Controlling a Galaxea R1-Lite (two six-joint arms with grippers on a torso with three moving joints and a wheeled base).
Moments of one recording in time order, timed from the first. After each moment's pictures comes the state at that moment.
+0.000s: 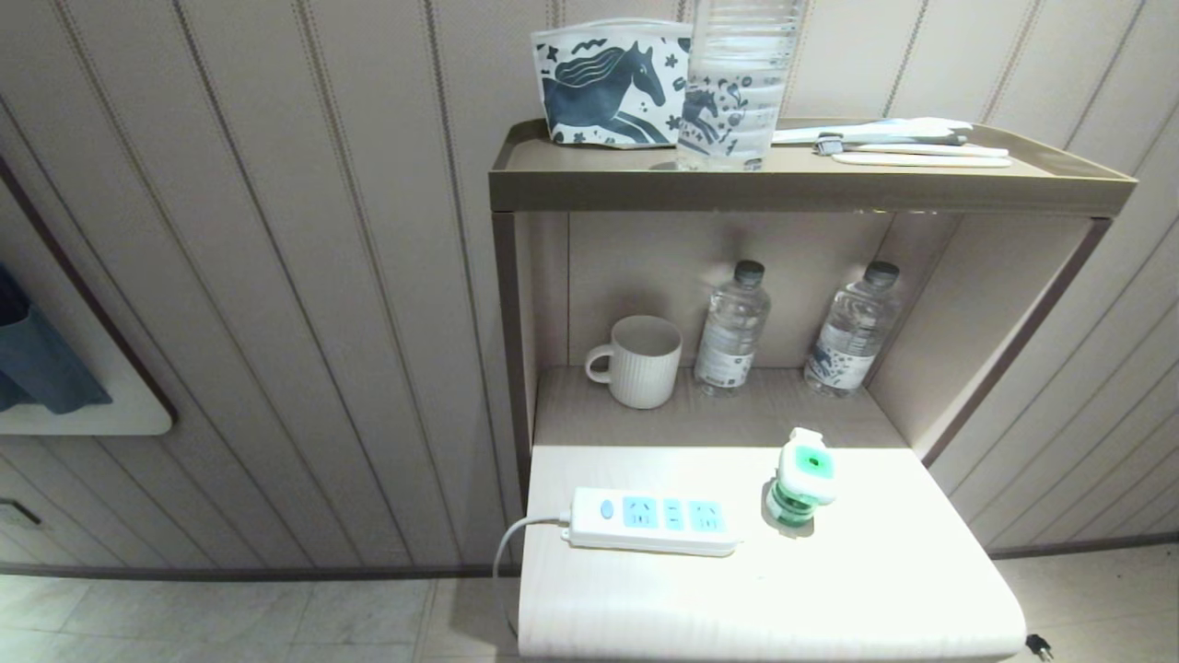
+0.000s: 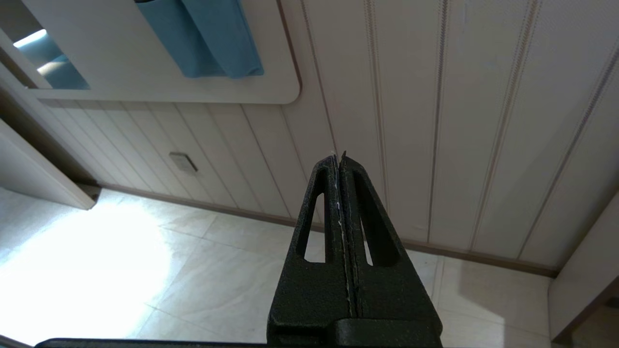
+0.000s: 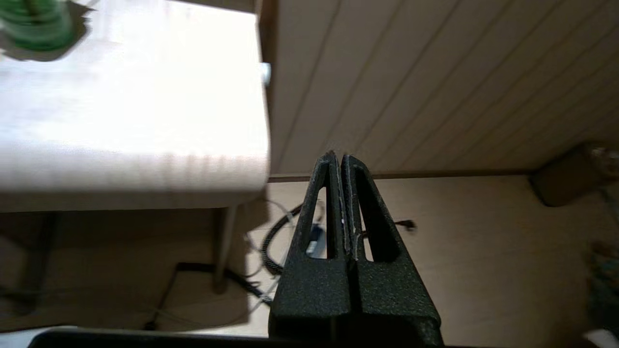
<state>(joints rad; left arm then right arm) 0.01 0.00 -0.09 0.08 0.37 0.19 0.20 0.28 -0.05 -0.05 -0.47 -0.14</state>
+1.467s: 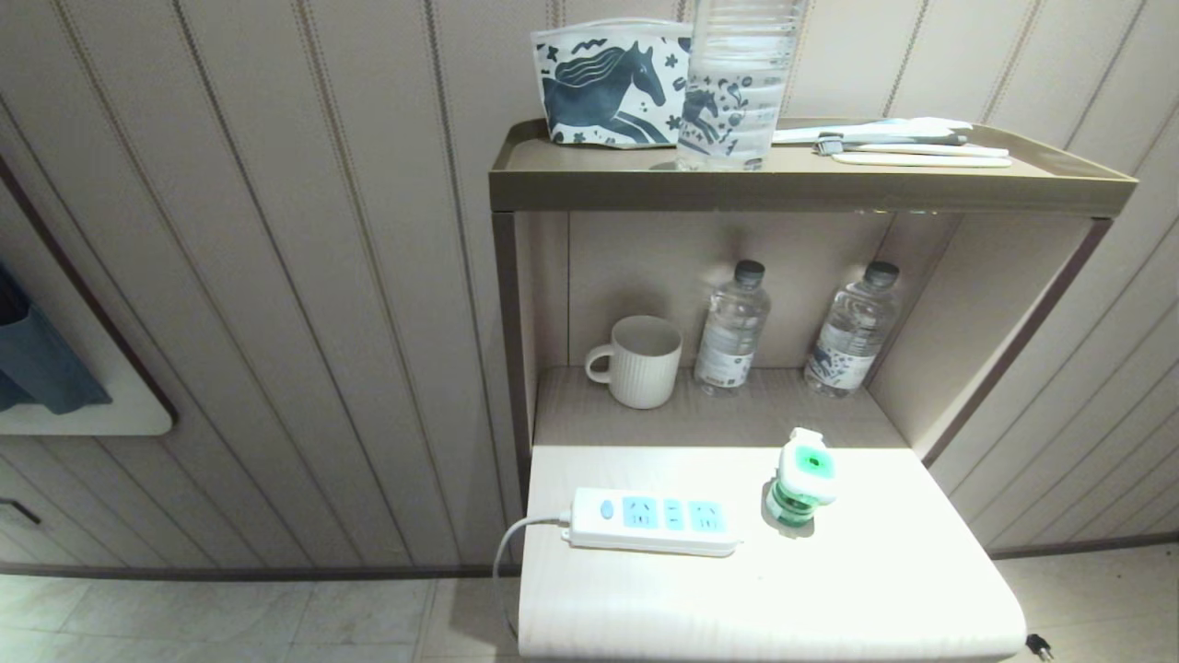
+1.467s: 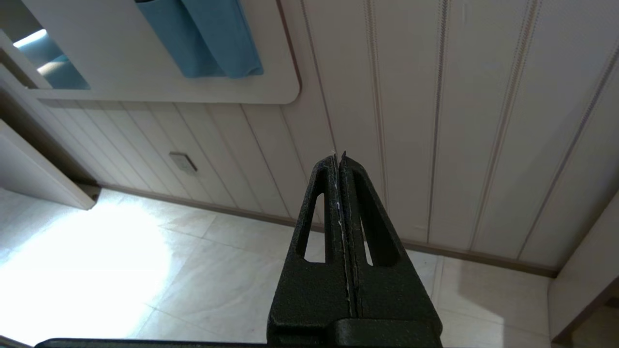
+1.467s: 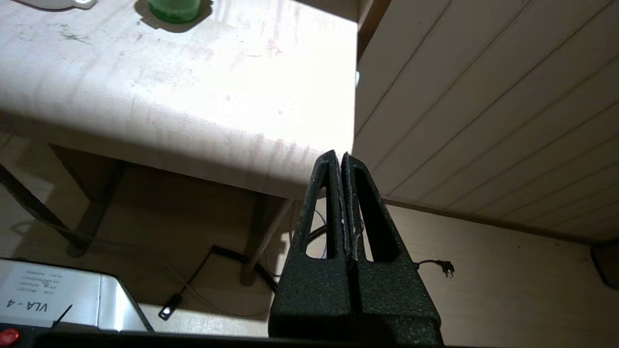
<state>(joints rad) 0.01 0.00 -0.09 0.08 0.36 0.19 0.04 0.23 -0.02 -0.04 -0.07 -0.26</state>
